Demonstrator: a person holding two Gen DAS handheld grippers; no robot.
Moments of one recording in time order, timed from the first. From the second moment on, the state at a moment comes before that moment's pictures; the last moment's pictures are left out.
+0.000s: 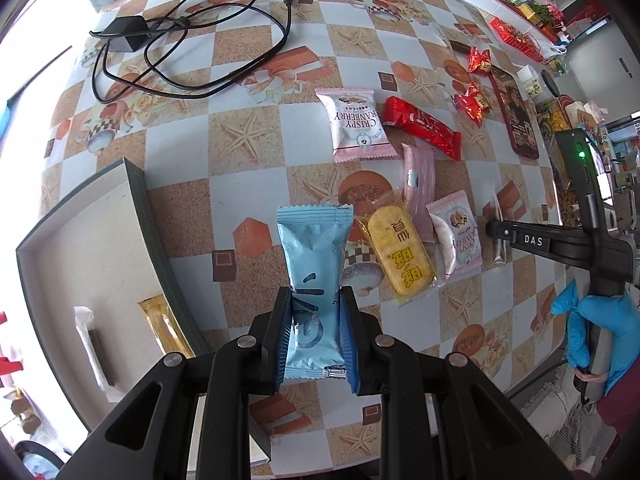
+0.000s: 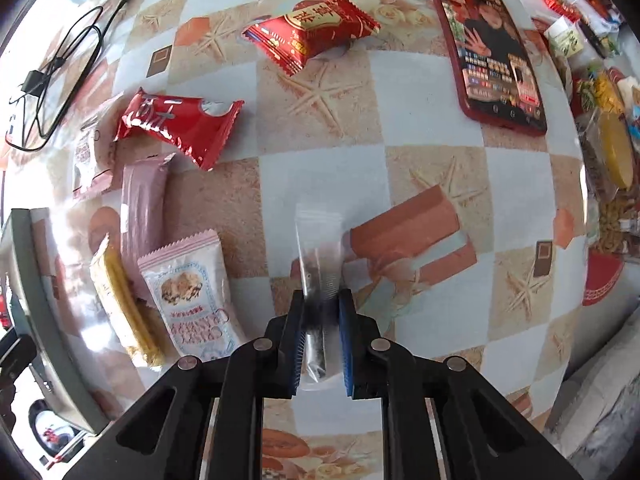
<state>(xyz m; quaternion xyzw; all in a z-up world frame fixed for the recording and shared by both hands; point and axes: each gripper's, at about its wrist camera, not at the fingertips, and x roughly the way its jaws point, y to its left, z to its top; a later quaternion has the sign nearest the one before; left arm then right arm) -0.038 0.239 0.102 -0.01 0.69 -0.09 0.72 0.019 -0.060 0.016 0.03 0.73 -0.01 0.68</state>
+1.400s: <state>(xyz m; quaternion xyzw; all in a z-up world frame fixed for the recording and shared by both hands) -0.101 0.375 0.119 -0.10 0.67 0.02 0.74 -0.013 0.099 0.035 -0.07 0.73 0.14 0.66</state>
